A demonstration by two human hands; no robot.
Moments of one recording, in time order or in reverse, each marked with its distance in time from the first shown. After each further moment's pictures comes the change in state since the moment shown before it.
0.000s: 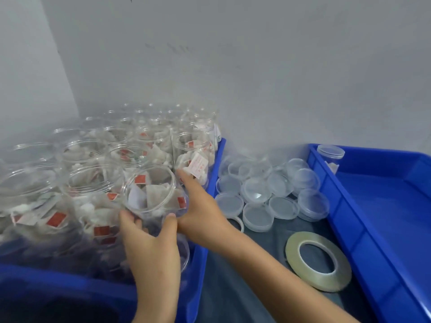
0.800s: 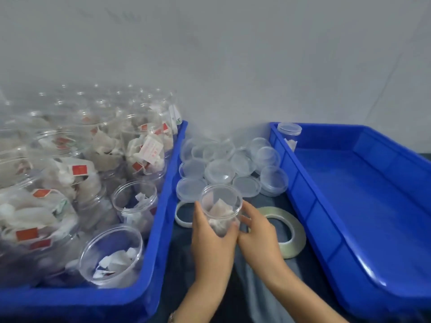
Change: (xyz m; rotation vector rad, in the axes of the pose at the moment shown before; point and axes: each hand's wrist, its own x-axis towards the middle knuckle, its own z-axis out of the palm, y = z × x) left_hand -0.091 -0.084 0.076 0.489 -0.450 -0.090; right_hand -0.110 0.098 -0.078 -0.062 0.510 0.306
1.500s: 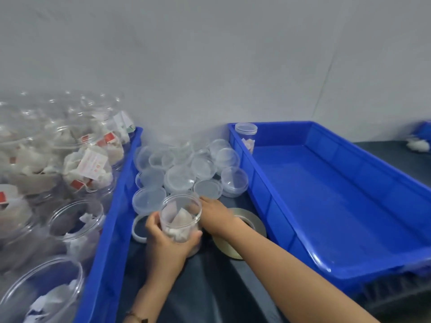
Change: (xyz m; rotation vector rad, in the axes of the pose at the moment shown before) left_hand 0.043 -0.061 0.022 0.145 0.038 0.166; right_hand 0.117 0.072 -0.007 -1.145 -0.431 -0.271
